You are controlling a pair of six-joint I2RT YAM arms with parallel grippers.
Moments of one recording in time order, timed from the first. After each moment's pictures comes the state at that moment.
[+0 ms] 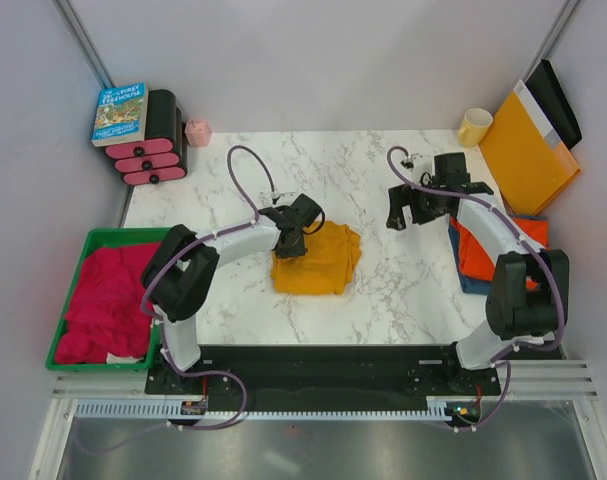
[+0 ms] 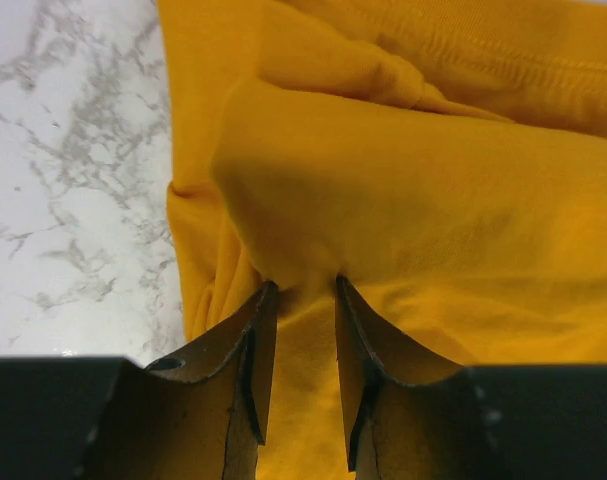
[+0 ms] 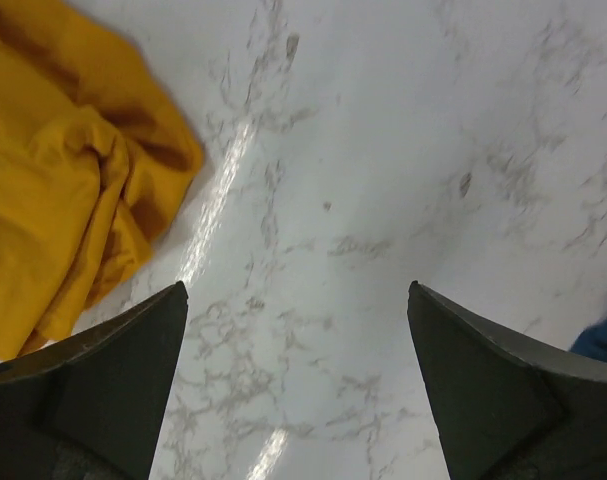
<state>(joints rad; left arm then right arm) -0.72 1.85 1.26 -0.57 -0.38 -0.78 0.07 1.64 1.24 -0.48 -0.38 -0.18</state>
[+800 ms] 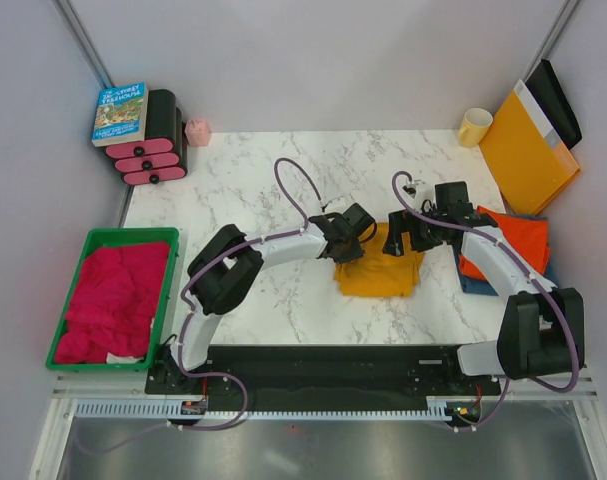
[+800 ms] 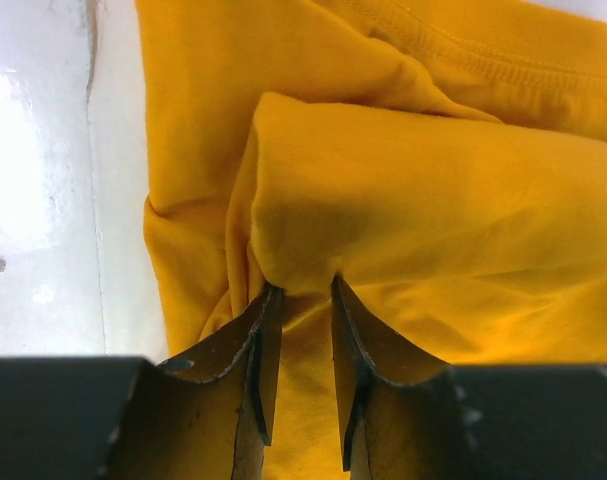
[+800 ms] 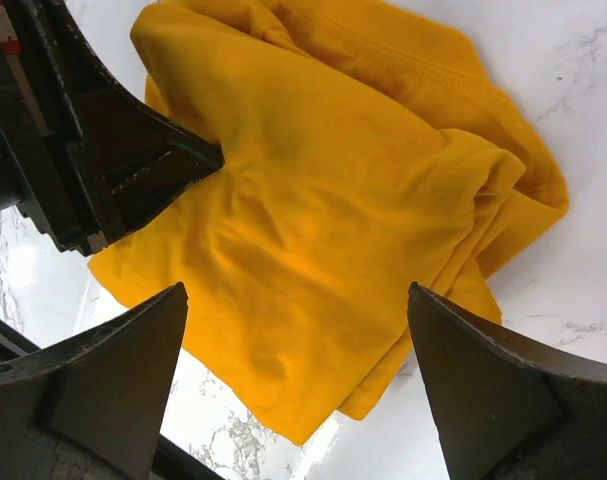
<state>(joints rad) -0.92 2.12 1.54 -0.45 -0.25 -1.07 0.11 1.37 0.92 -0.51 -0.44 -0.07</state>
